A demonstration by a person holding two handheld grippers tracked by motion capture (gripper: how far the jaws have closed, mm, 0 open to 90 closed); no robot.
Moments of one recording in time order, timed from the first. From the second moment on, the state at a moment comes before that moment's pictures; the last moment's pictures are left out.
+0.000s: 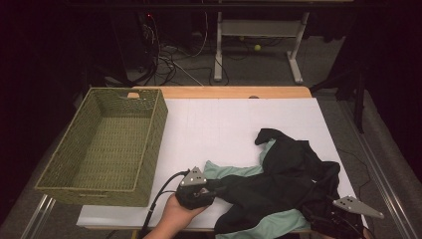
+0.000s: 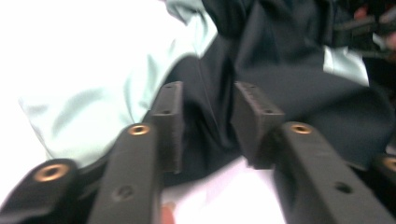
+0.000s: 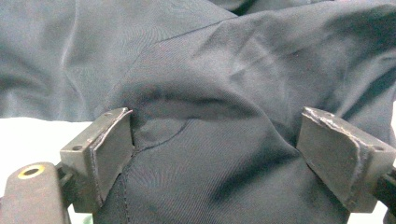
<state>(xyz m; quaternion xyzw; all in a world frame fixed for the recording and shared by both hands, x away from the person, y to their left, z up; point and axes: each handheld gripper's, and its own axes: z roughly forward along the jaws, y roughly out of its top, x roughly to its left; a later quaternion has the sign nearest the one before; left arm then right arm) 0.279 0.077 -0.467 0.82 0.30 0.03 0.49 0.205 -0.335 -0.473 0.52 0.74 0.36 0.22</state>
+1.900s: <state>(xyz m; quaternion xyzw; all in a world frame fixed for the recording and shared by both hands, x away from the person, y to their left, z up) 0.255 0.080 -0.463 0.82 0.30 0.00 0.48 0.277 -0.325 -0.453 0.49 0.74 0.39 0.26</state>
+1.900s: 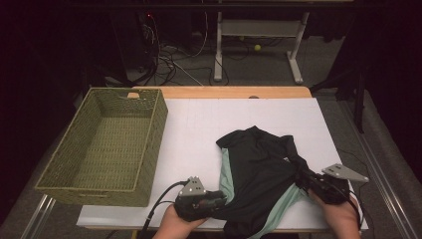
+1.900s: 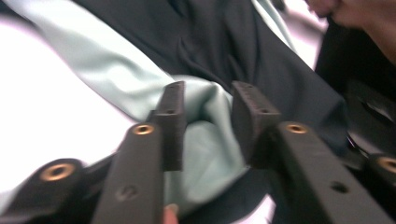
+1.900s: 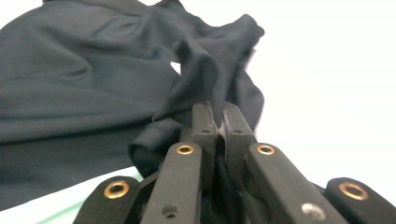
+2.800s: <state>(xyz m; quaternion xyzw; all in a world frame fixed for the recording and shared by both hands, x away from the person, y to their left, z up) 0.383 0.028 -0.475 0.81 0.35 0.01 0.46 0.209 -0.316 -0.459 0.49 0.73 0.42 0.23</state>
